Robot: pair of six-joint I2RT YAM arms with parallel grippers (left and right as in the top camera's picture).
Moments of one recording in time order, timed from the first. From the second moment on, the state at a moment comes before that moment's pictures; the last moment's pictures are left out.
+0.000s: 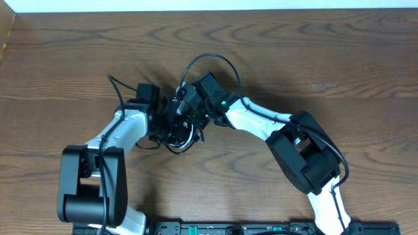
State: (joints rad) left arm -0.09 1.71 0.88 -0.63 0.48 0.09; right arm 0.73 2.19 1.43 -0.20 -0.32 -0.13
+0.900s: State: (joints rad) left arm -0.10 1.60 0.83 -0.57 0.40 -0.17; right arm 0.74 2.19 1.44 -0.18 -0.35 -0.13
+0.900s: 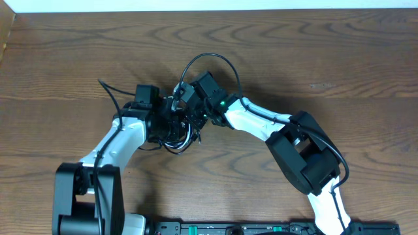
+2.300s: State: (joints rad) left arm -0.09 1.57 0.68 -0.40 0.38 -0.41; right arm 0.74 2.19 1.43 -0.19 -0.34 -0.11
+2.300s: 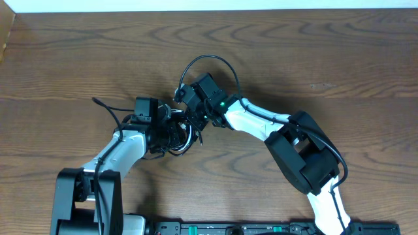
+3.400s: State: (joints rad) left arm -0.13 1.42 0.66 -0.49 0.34 -0.30; right arm 0.62 2.19 1.43 -0.21 -0.67 0.02
